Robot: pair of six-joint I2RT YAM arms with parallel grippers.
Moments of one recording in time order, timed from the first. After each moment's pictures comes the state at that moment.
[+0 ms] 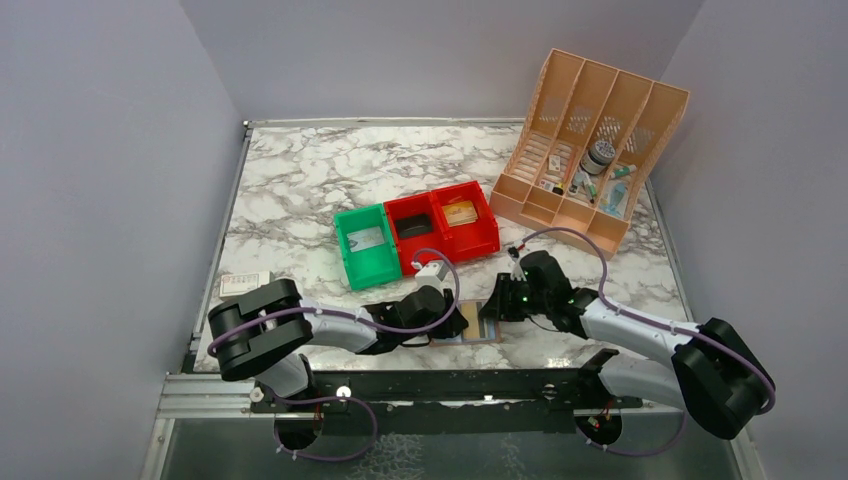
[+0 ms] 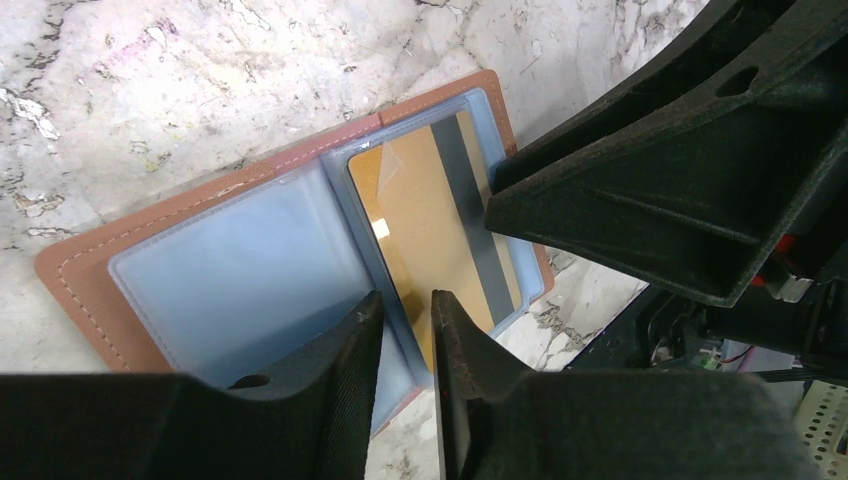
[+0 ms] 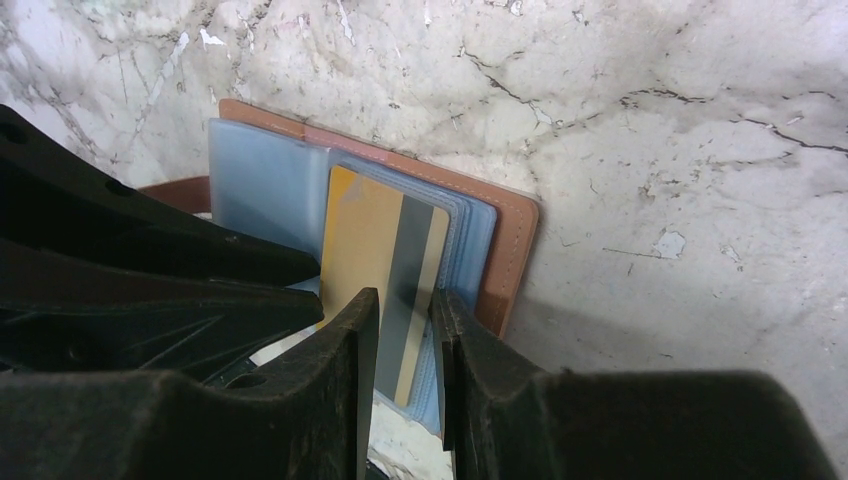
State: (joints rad) left arm -1.15 1.52 0.48 0.41 -0.16 -0.99; right arm 0.64 1.13 0.35 -0.02 -0.26 0.65
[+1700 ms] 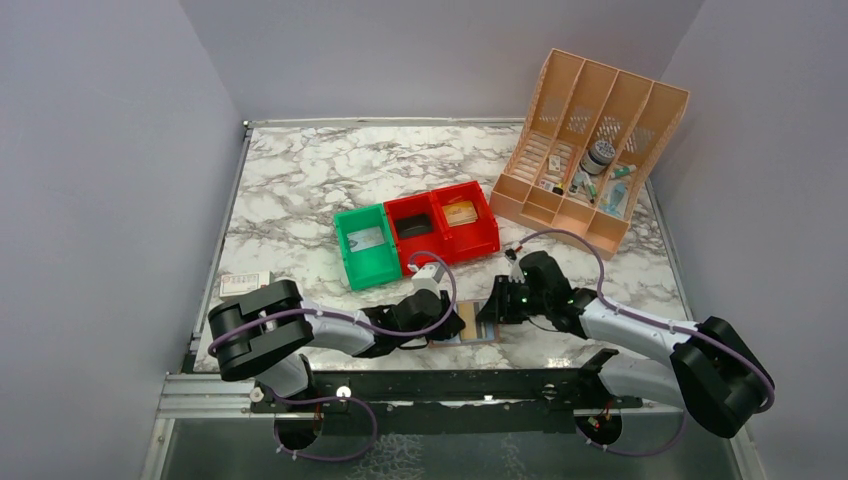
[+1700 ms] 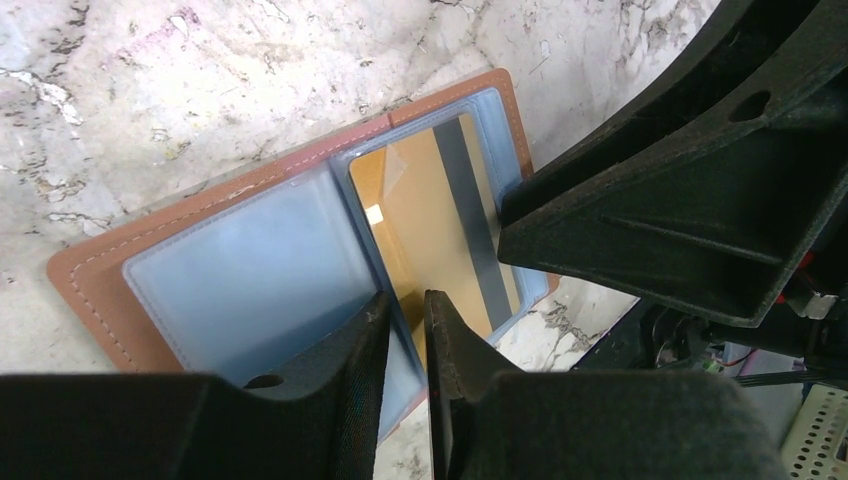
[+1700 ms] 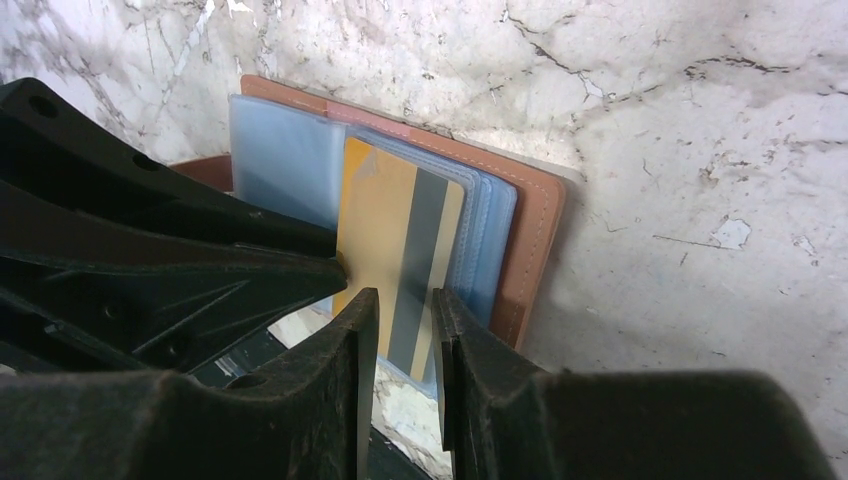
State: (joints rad) left arm -1.16 1.52 0.44 0.47 -0.18 -1.00; right arm 0.64 1.14 0.35 -0.02 -0.32 0.66
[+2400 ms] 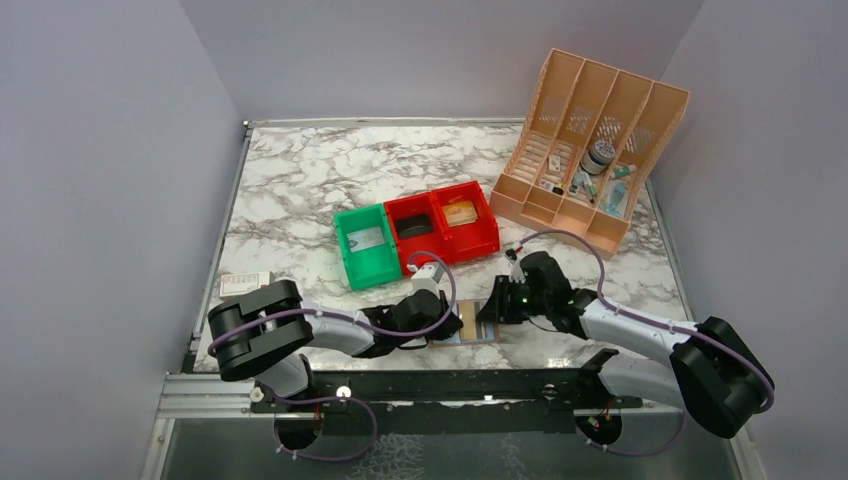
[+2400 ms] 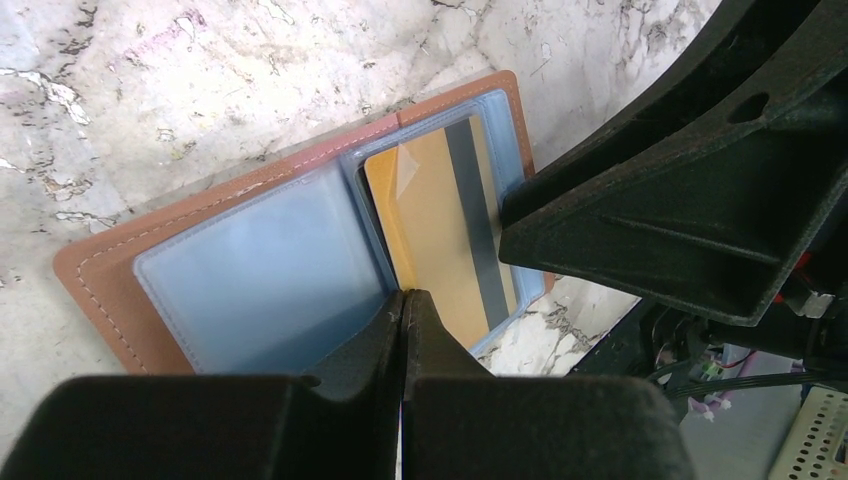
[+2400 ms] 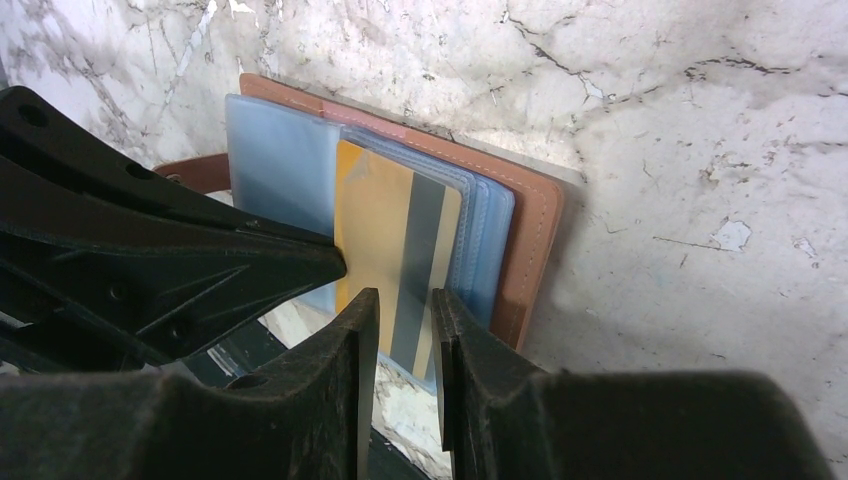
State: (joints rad) left arm -1.16 1.52 0.44 0.47 -0.18 -1.00; right arm 0.64 1.14 0.34 0.00 -0.32 0.67
